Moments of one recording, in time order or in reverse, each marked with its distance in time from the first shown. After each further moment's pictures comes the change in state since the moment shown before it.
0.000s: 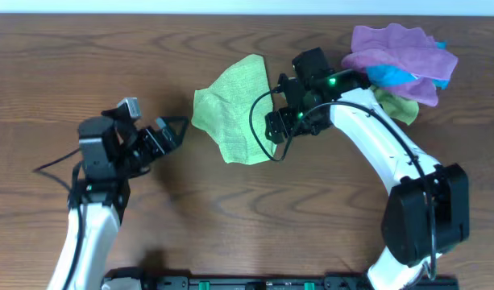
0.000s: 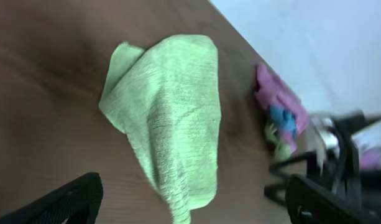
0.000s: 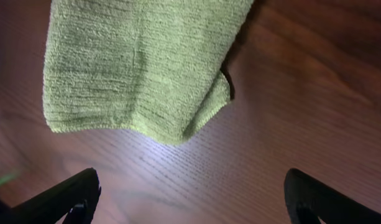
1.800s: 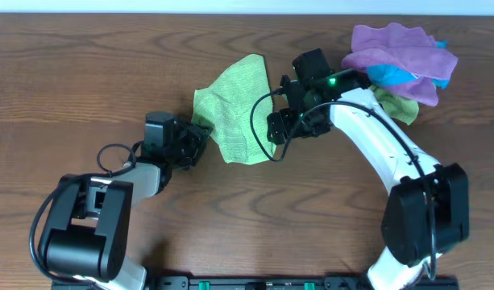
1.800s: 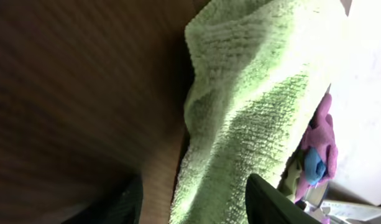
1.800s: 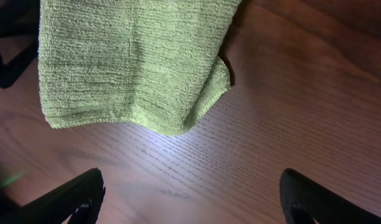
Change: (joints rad) left arm -0.231 0.561 0.002 0.388 -0.194 -0.545; right arm 0.000 0.000 0.000 -0.033 0.000 0.047
